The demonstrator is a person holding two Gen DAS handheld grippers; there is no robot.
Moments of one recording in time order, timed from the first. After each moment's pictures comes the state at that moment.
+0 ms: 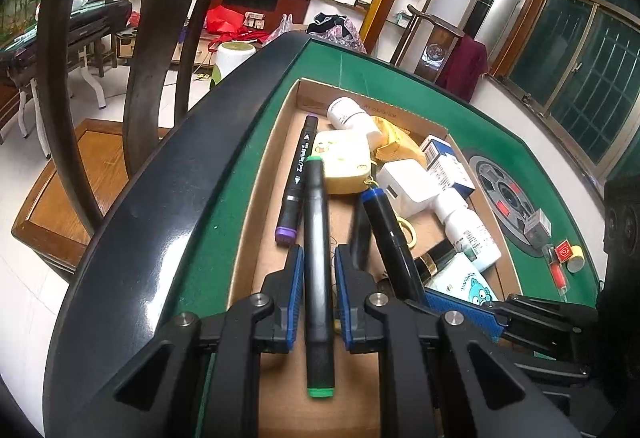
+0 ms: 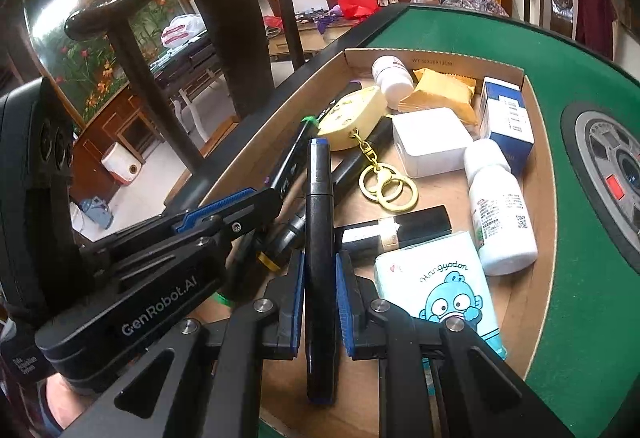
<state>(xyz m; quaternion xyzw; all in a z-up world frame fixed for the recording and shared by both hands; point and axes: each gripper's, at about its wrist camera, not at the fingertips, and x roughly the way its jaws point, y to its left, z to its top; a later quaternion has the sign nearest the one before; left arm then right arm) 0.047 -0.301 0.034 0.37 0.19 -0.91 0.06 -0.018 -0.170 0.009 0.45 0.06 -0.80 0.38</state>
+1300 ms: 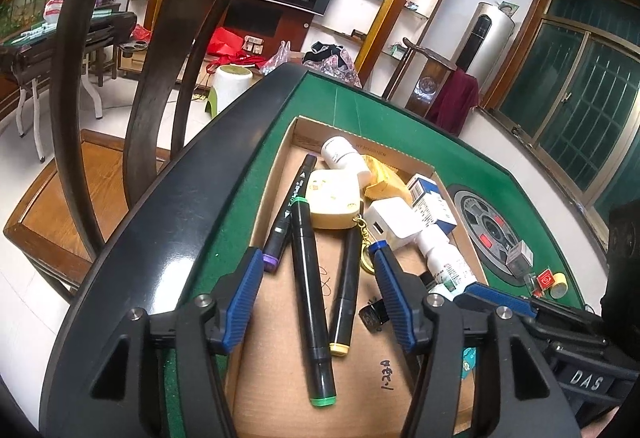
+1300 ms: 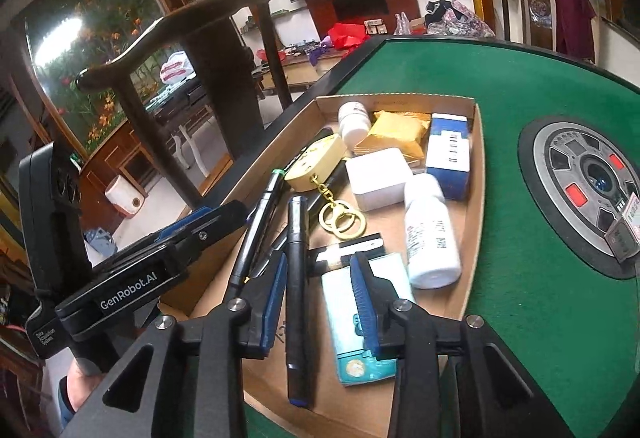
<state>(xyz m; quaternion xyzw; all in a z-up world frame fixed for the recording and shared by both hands) 0.056 -0.310 0.050 0.31 0.21 -0.92 0.06 -0.024 -0.111 0.033 0.42 0.00 -0.83 0.38</state>
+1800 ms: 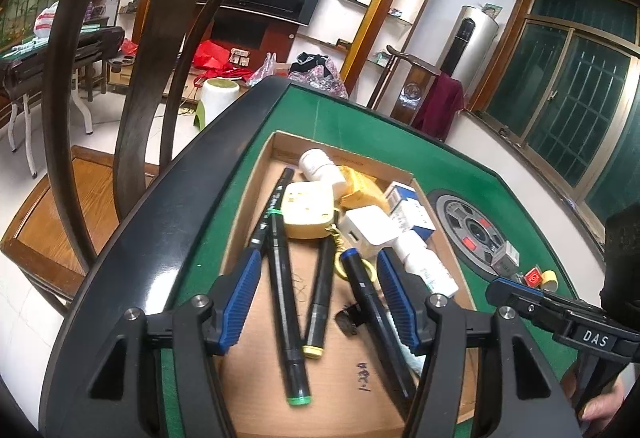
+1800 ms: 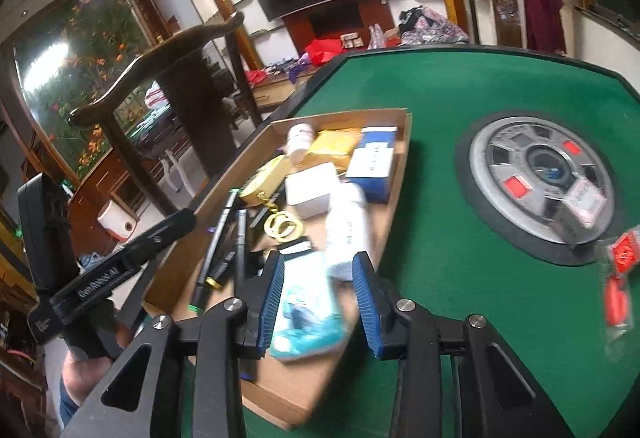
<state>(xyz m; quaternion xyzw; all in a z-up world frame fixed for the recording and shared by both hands) 0.058 -0.294 0.064 0.29 0.20 -0.93 0.04 -0.032 -0.047 0.043 0.40 -0.03 -0.85 0.35</state>
